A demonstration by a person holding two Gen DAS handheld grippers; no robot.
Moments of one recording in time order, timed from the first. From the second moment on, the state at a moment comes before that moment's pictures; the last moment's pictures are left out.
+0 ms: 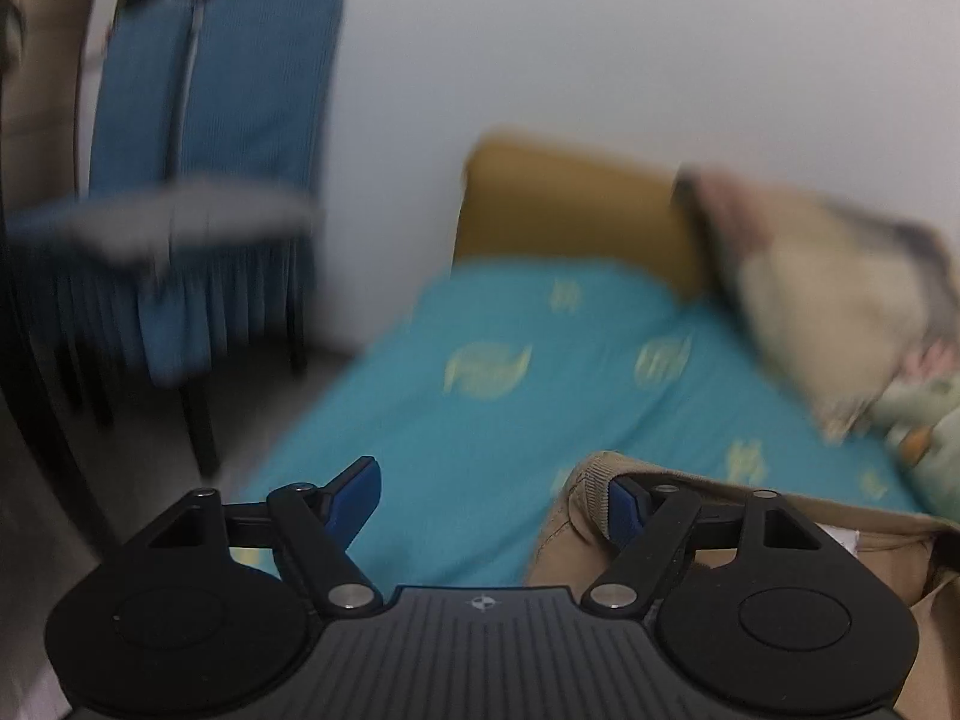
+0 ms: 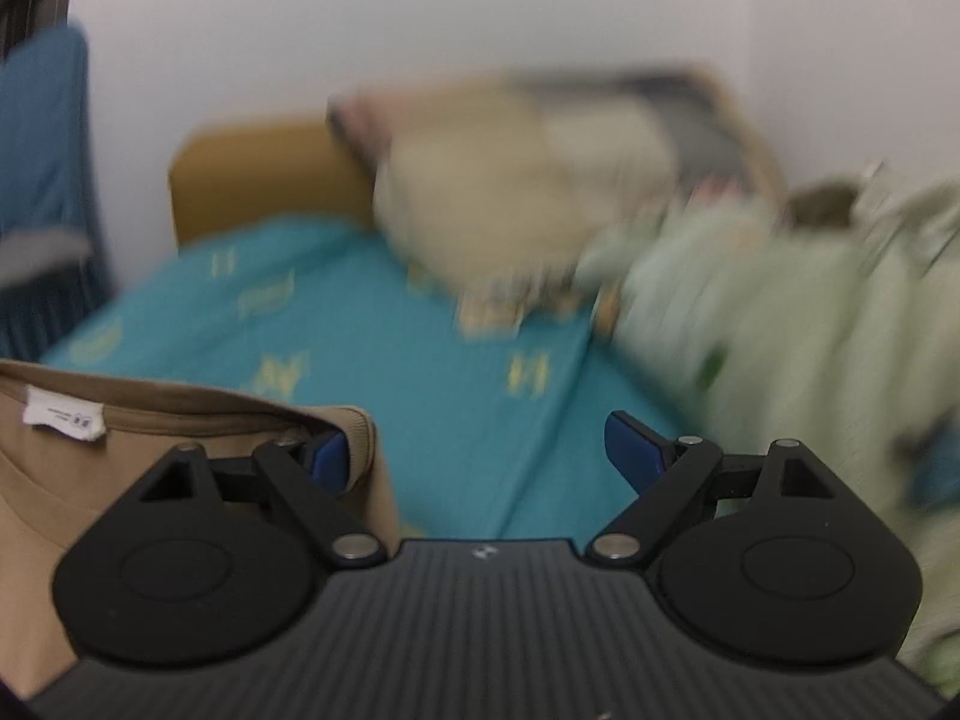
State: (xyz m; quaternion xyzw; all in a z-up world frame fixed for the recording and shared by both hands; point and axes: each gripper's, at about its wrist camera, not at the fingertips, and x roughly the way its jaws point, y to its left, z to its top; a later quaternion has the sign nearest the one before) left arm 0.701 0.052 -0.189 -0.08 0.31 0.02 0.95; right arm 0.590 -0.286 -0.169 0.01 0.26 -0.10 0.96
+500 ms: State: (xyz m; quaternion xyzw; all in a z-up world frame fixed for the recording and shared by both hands) left arm 0.622 0.062 -0.121 -0.03 0.36 -0.06 0.93; right arm 0.527 -0.290 -0.104 0.10 0.34 0.01 0.94
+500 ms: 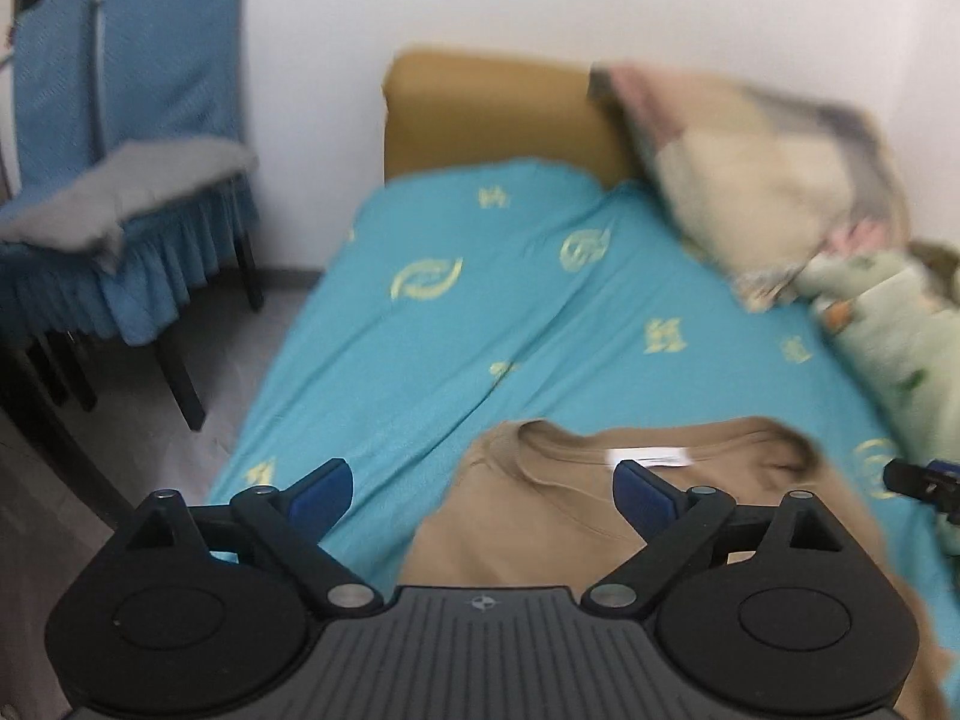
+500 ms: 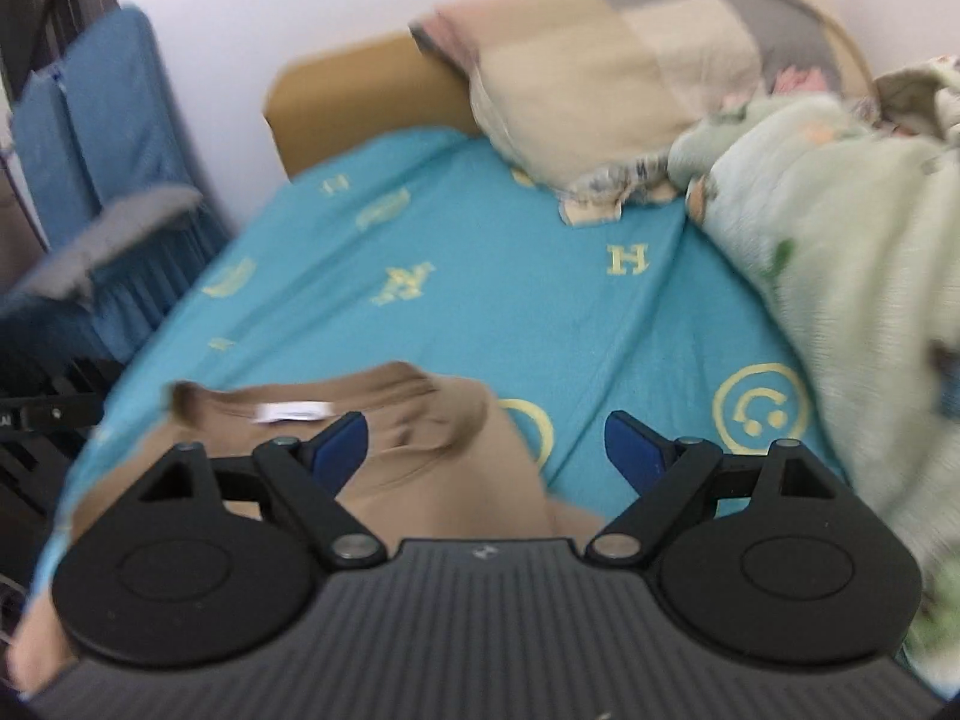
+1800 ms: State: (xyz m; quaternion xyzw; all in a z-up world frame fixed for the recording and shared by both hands) left arm 0.307 0.174 -0.172 -0.36 0.30 0.06 0.88; right arm 0.168 -0.272 -0.103 0.20 0.27 0.01 0.94
